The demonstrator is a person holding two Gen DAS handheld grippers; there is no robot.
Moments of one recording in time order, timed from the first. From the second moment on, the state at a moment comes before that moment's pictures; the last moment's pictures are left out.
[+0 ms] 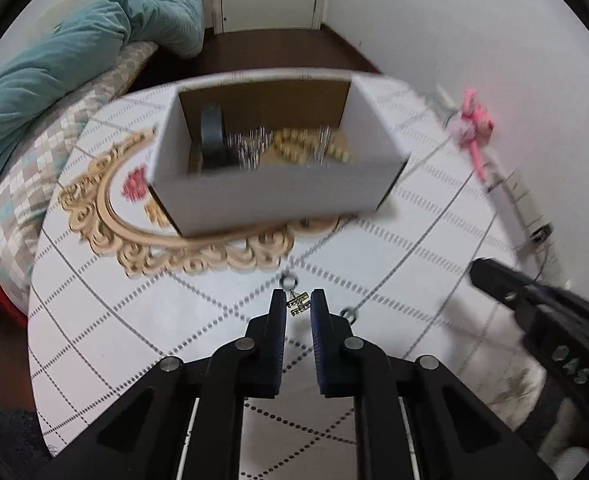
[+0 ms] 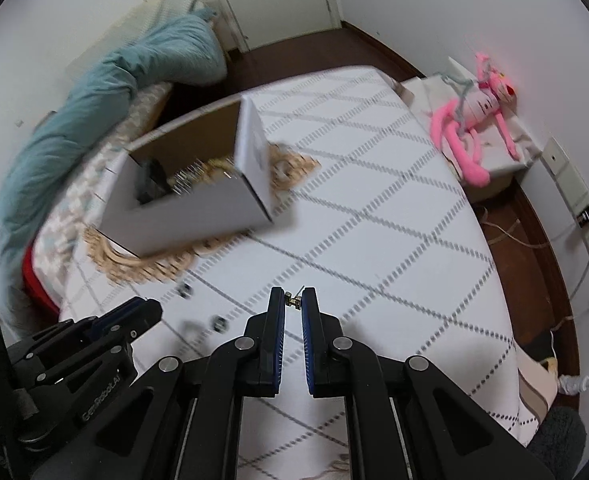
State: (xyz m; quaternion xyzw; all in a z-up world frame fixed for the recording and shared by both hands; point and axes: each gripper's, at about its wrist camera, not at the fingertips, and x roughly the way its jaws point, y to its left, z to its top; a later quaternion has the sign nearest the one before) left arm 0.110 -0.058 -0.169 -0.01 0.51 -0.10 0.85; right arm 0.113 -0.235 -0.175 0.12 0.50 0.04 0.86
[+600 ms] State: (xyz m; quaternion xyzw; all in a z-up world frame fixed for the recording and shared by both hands) left arm 0.237 -0.006 -0.137 -0.13 0.57 -0.10 0.80; right arm 0.251 -0.188 -0.160 0.14 0.55 0.13 0.81
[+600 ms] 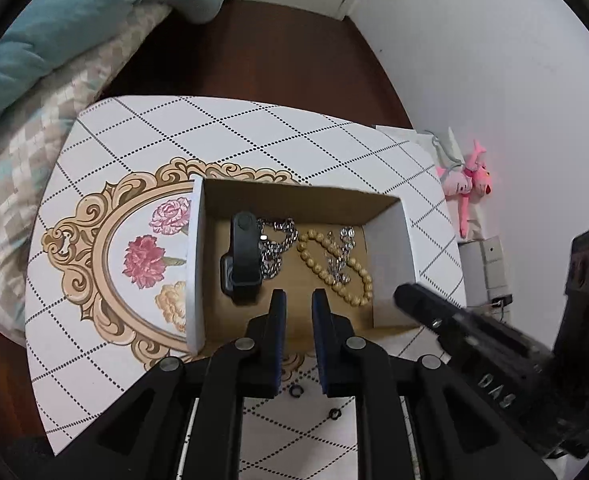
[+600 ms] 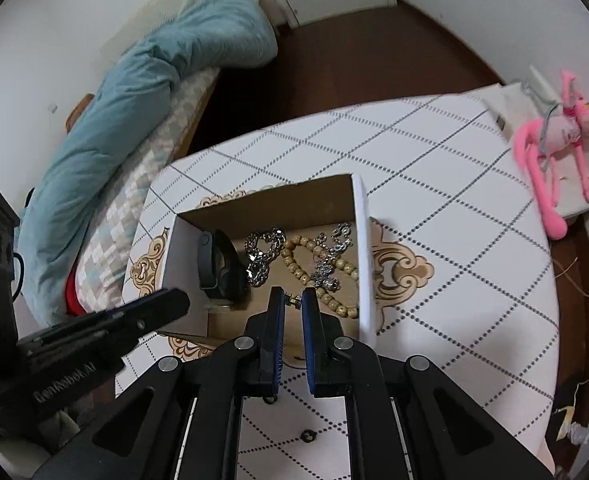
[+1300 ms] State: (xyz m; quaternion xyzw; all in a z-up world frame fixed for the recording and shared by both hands) left arm 0.217 0.012 -0.136 -0.01 0.52 0.02 0.86; right arm 0.240 -0.184 -0.145 -0.01 0.52 0.02 0.85
